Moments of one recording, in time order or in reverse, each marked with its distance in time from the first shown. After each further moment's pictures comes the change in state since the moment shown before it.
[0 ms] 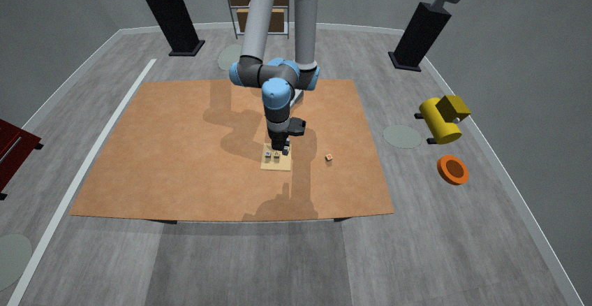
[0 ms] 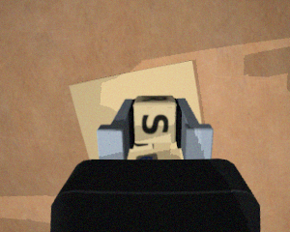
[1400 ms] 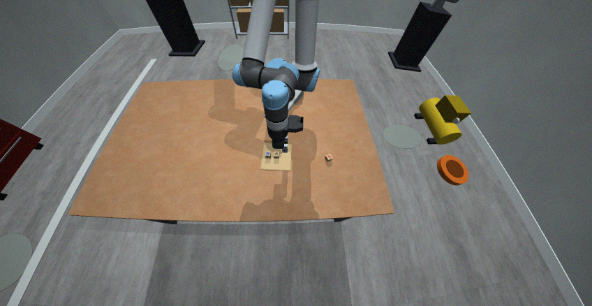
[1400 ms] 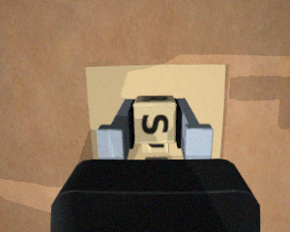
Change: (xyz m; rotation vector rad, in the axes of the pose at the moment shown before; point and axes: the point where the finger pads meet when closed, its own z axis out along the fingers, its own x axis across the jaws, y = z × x) arm -0.024 0.009 0.024 0.001 -0.004 -0.174
